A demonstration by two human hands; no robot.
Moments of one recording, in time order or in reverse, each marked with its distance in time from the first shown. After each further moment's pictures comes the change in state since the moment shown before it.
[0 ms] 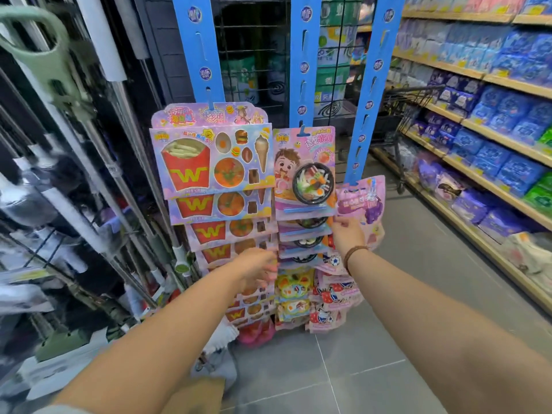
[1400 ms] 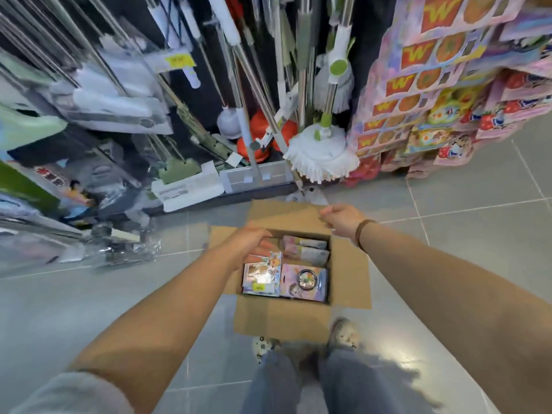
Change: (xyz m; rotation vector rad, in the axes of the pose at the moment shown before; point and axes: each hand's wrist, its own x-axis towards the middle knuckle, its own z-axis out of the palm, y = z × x) left_hand -0.064 -0.439 -0.296 -0.017 0.089 -0.358; right_hand -0.304 0.199 0.377 -0.233 -0.595 0.395
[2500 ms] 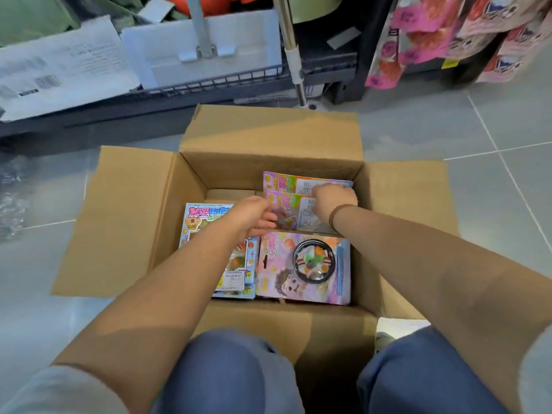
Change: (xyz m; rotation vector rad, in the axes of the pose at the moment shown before) left_hand 0.457 -0.242 0.124 -0.061 -0.067 0.103; right_hand 0.395 0.330 0.169 -1.238 0.262 -0.246
